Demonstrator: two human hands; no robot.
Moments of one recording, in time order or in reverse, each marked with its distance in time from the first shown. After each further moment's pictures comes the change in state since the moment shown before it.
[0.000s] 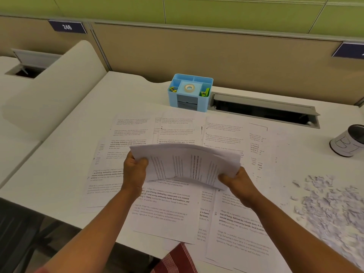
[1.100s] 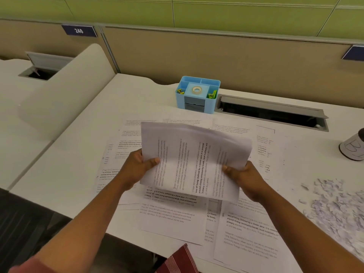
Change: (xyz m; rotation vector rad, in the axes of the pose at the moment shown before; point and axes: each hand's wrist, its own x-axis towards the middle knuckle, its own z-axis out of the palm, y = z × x) left_hand 0.022 0.023 -0.041 0.286 -0.357 -0.049; right_hand 0.007 -0.021 0.001 0.112 -0.031 -0.007
